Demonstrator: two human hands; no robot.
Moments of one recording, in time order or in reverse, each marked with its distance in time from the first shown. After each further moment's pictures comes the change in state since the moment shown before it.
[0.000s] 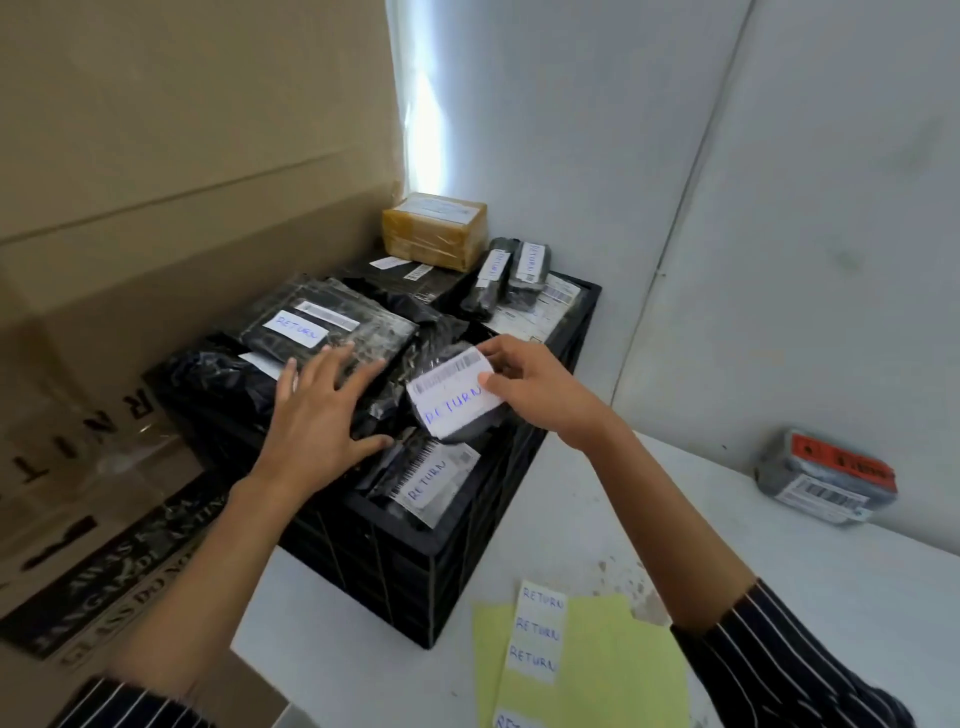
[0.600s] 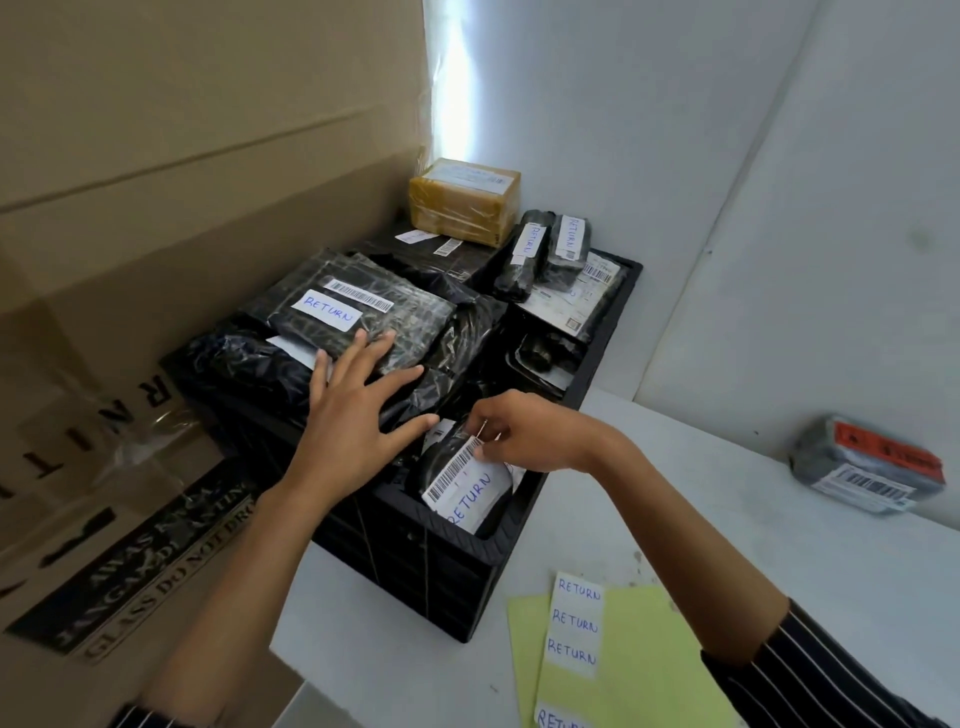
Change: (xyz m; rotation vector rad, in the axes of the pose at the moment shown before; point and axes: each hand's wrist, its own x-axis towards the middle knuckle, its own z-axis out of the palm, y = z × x) left_hand 0.000 -0.019 0.016 -0.295 0.057 0.049; right_hand 0.012 0.005 0.050 -0.491 -0.403 0.065
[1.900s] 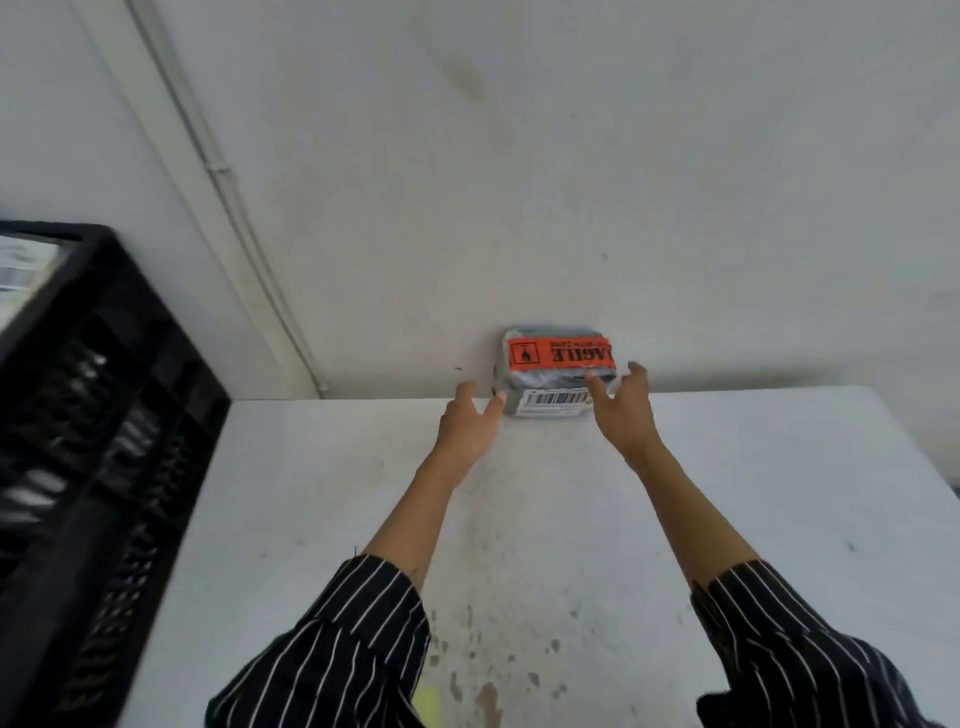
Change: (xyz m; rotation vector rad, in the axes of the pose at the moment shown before) left_hand 0.127 0.373 0.411 -0.694 -0.833 -0.346; right_hand -0.205 0.490 -0.051 0.586 1.079 0.941
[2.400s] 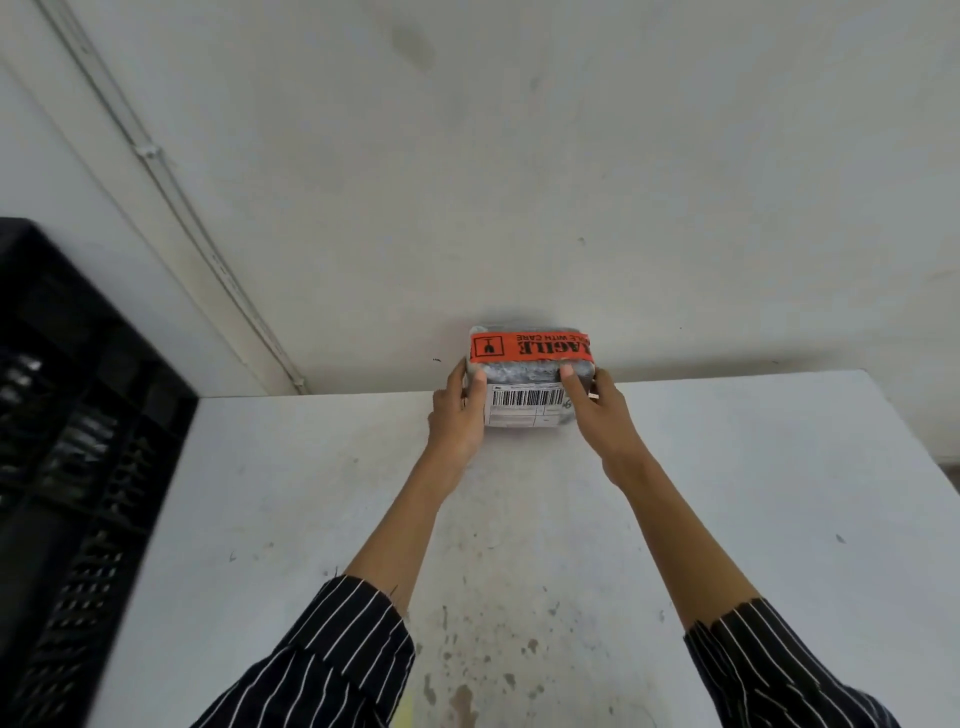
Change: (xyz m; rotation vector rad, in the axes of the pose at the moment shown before) left_hand 0.009 -0.009 0.027 -0.158 0.025 0.085; right_hand -0.009 0.011 -0.002 0.305 -0.138 0.013
